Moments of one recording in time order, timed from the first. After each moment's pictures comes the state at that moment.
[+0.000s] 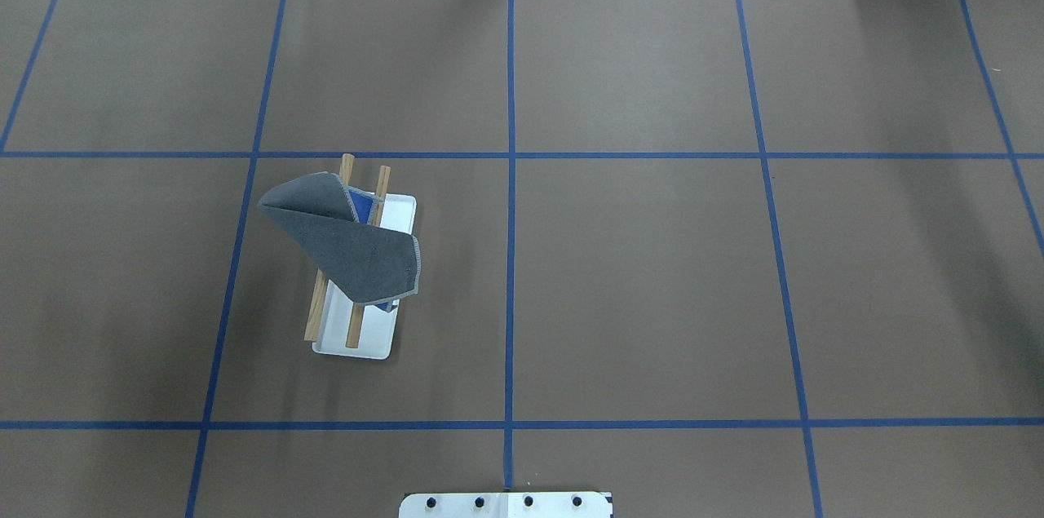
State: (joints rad) left arm -1.40 -1.49 -1.76 -1.68 -2.29 -0.04; right arm 1.49 -1.49 1.64 -1.83 2.37 -0.19
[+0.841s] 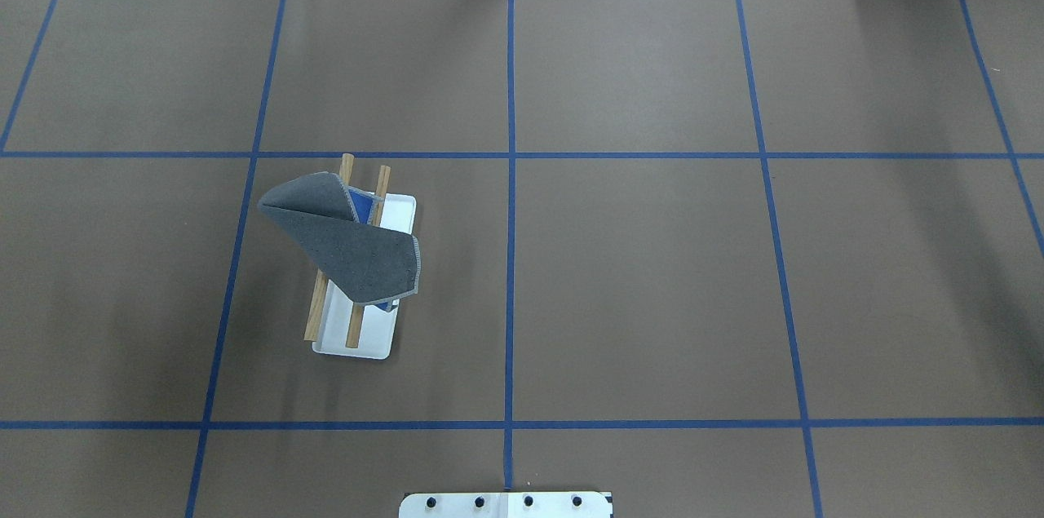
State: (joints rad) left arm -1.41 -1.52 -1.75 -1.68 -2.29 -0.04; right arm 1.49 -1.48 1.64 -1.83 2.36 -0.20
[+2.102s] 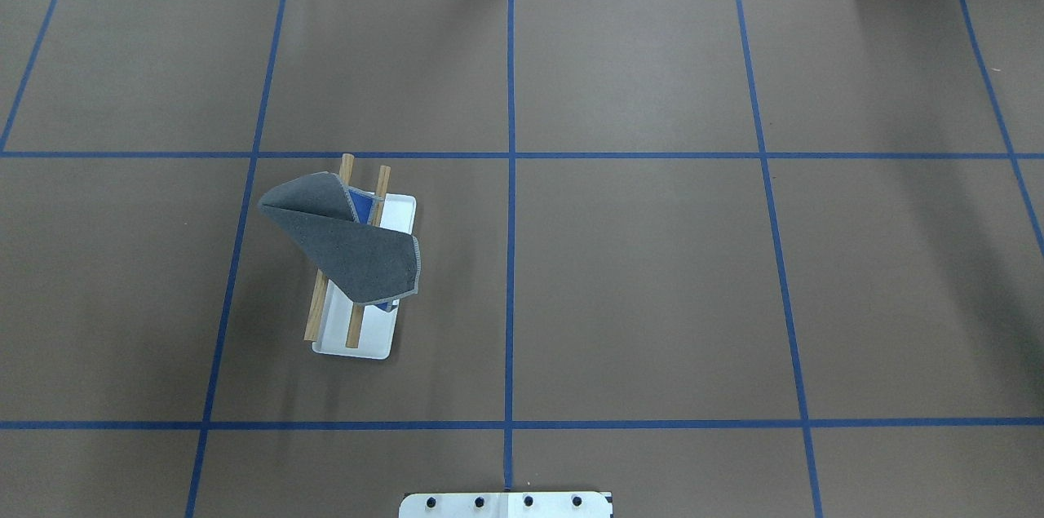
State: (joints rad) left arm -1.41 -1.47 -1.84 -1.69 -2.30 -0.03; right arm 1.48 -1.49 1.63 -1.77 2.41 -0.19
